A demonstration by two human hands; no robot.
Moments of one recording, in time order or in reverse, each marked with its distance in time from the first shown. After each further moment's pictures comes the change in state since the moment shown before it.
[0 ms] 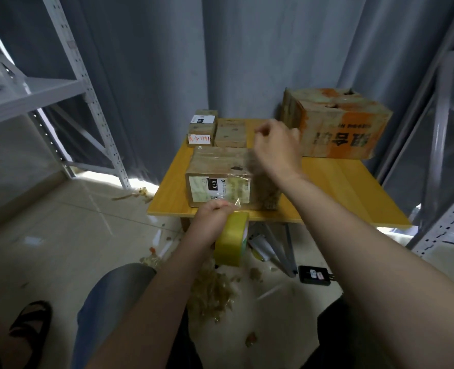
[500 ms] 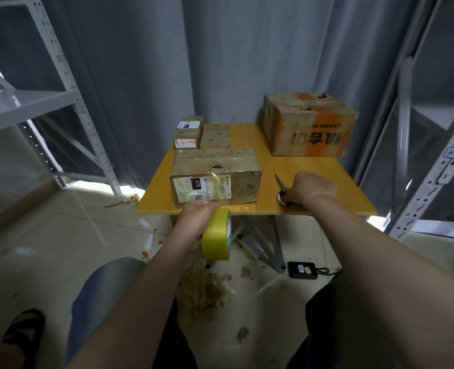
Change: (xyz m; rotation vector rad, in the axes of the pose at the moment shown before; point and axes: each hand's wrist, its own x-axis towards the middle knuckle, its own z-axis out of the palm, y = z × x) left_hand -0.014 0.001 0.011 -0.011 0.054 -0.003; right_hand -0.036 0.098 -0.061 -0.646 -0.445 0.447
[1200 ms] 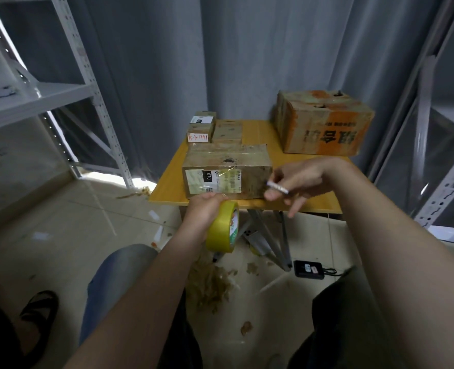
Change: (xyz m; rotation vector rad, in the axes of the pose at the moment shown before) left_hand 0.002 -0.003 -0.001 -0.080 0.054 0.013; right_hand -0.038 -0.022 -0.055 0.534 -0.825 -0.421
